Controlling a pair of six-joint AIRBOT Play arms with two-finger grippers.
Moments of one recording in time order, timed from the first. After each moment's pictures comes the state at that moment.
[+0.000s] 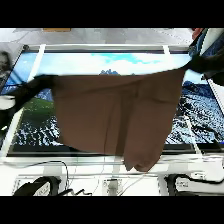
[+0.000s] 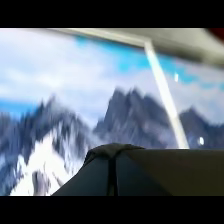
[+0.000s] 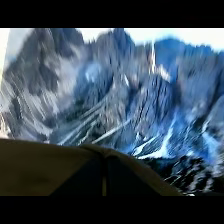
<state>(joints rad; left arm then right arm) 0.07 -1.10 0.96 0.66 -0.44 -0.96 -0.26 -1.47 1.77 -1.05 1.32 1.39</state>
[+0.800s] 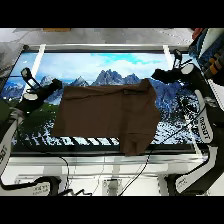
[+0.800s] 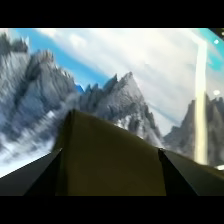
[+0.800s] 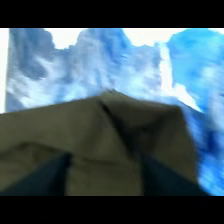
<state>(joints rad) 0.09 -1.43 1.03 0.58 -0.17 -0.95 -0.11 -1.80 1.74 -1.09 0.92 1.44</state>
